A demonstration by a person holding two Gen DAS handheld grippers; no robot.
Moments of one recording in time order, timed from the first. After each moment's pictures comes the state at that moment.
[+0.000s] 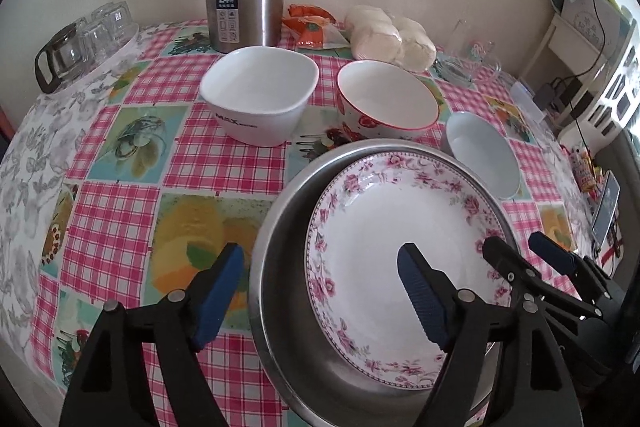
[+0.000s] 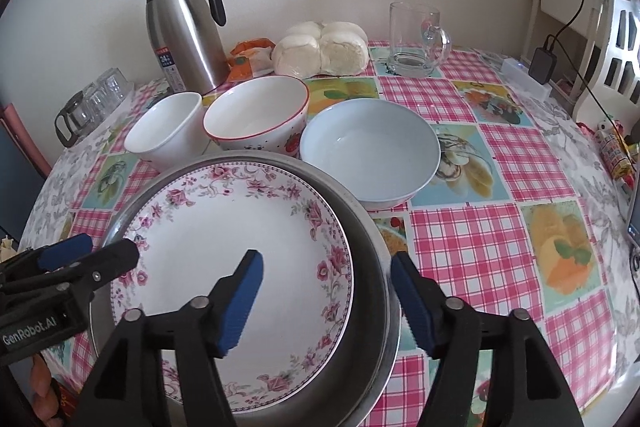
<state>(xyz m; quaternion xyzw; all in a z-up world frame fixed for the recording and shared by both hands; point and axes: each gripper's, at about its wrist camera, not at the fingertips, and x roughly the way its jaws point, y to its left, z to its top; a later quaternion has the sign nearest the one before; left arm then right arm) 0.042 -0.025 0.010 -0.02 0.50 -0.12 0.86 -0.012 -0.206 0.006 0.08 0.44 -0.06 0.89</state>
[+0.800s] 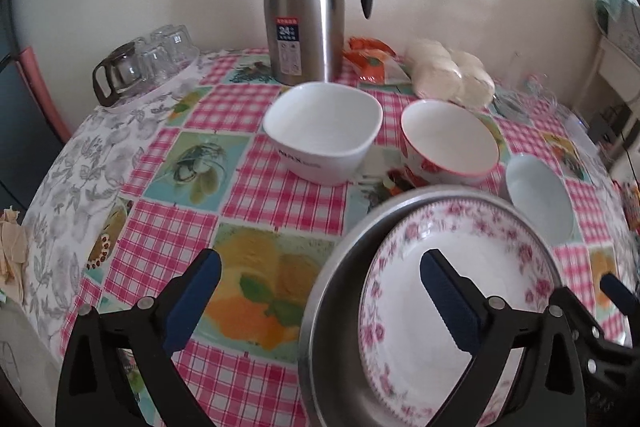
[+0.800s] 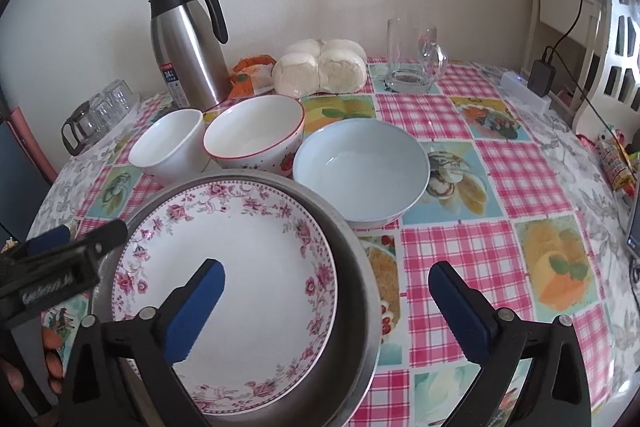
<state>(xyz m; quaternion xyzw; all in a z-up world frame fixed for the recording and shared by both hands) 0.052 -0.024 0.019 0.00 0.45 0.00 0.89 -0.015 -0.217 0.016 0.07 0.41 -0.05 0.91</state>
